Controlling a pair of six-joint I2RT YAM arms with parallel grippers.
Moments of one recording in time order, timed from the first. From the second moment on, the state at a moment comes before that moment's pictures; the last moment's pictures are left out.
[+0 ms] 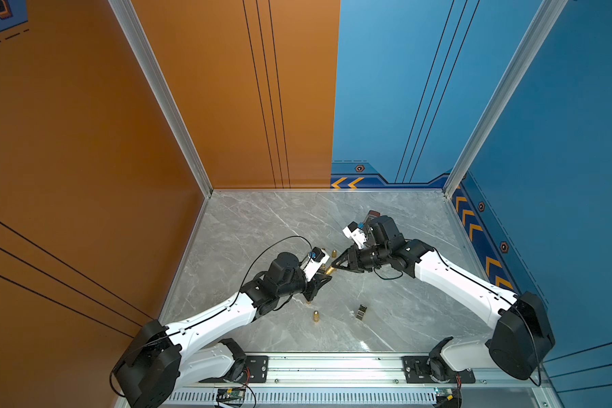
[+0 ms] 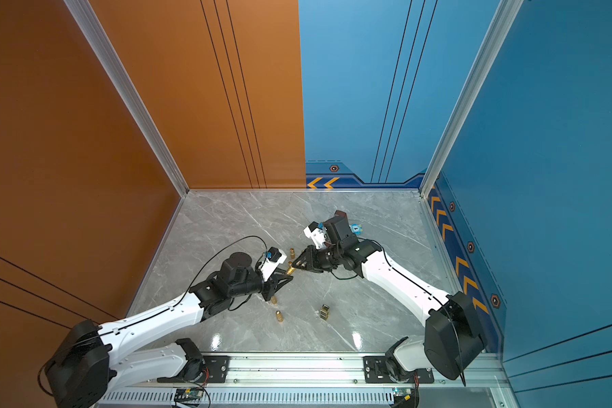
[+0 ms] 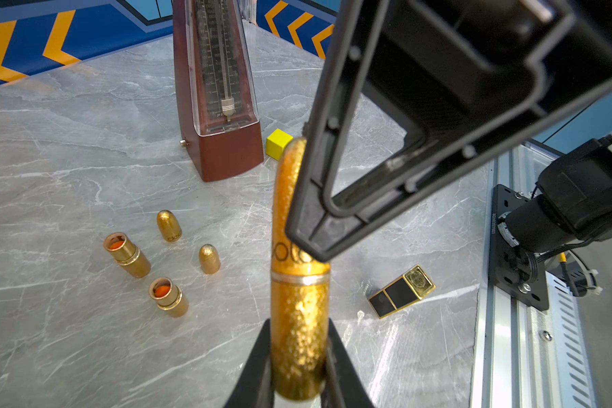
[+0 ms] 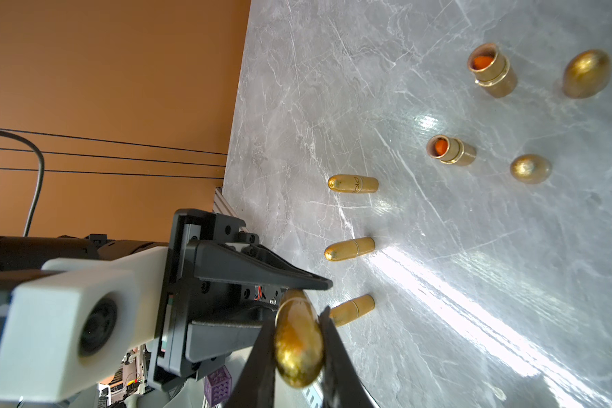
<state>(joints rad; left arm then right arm) -0.72 1.14 0.58 0.08 0.31 -0.04 0.59 1.41 1.07 -0.45 -0.68 0.65</state>
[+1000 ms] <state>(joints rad) -0.71 1.06 0.56 -0.01 0.25 -0.04 0.51 1.36 1.07 -0.52 -0.54 0.58</state>
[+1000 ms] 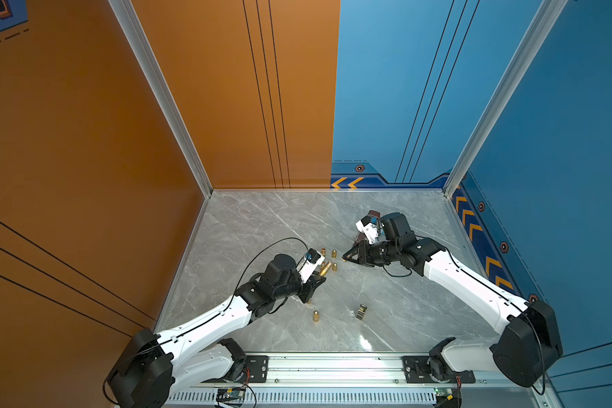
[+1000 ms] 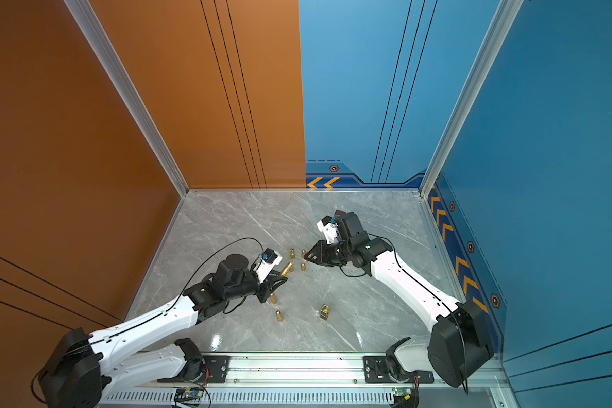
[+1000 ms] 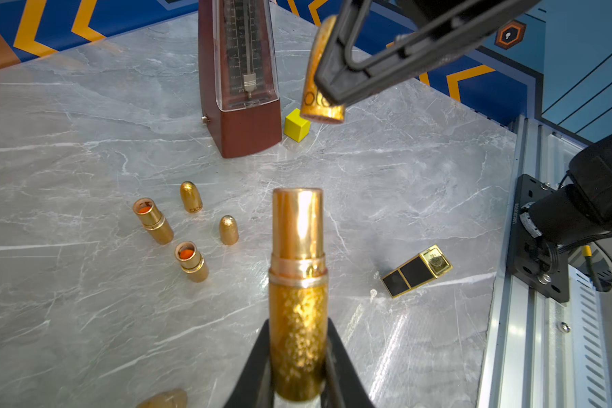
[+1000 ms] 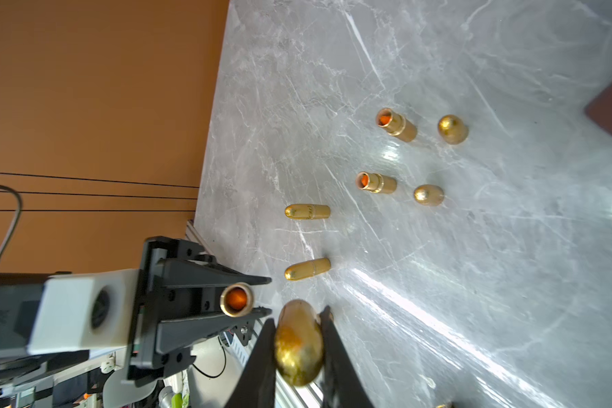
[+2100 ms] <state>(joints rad) -0.71 1.01 0.51 0.00 0.16 -0.05 0.62 1.75 1.07 -0.49 0.15 0.44</state>
